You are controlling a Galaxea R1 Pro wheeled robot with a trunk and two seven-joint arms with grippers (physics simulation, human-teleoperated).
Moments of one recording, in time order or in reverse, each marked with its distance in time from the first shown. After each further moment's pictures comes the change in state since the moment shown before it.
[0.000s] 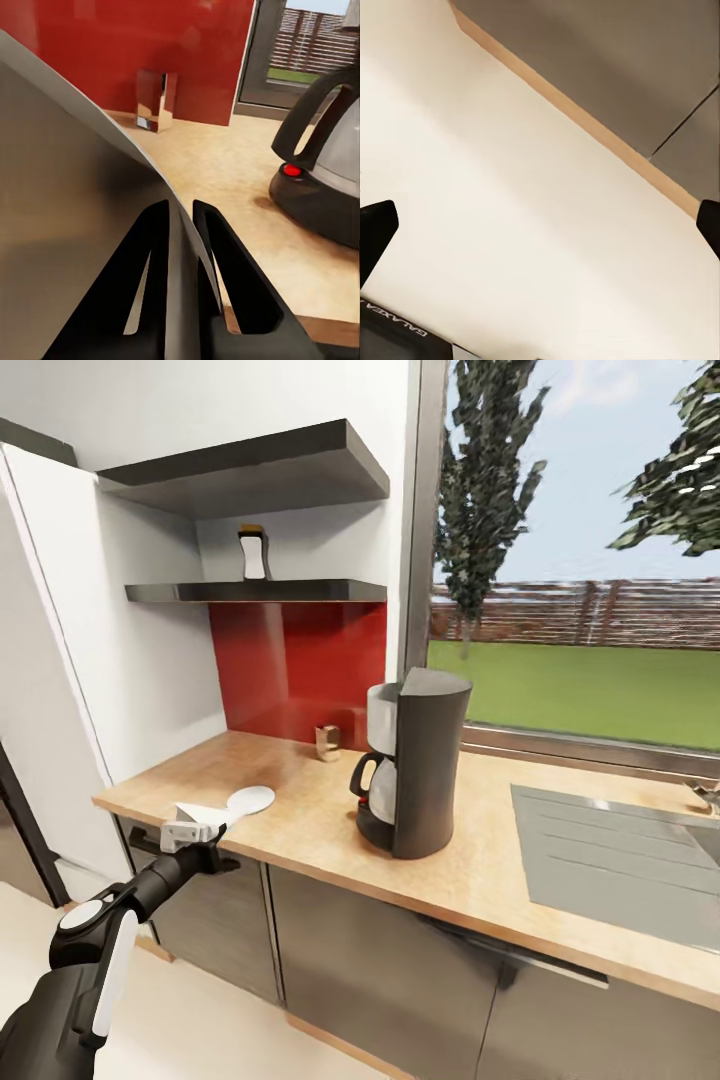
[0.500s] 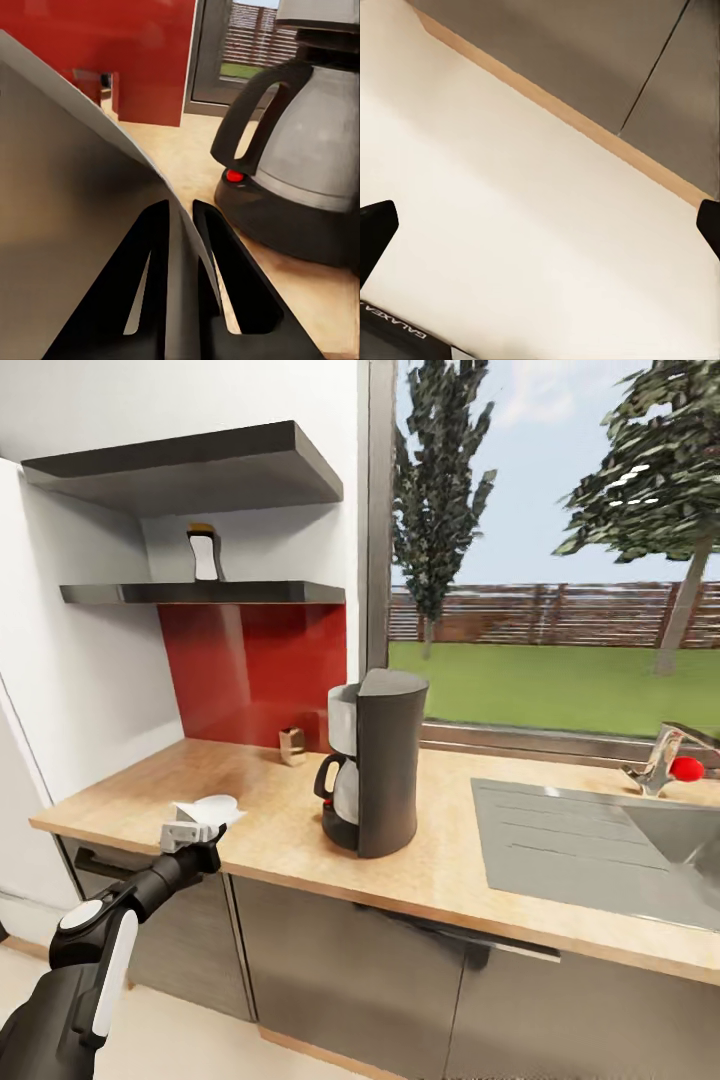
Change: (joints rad) left arm 0.000 0.001 0.000 0.001 0.000 -0.001 0.000; right arm 0.000 0.000 -0.002 0.000 0.001 0.000 0.000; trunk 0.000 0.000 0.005
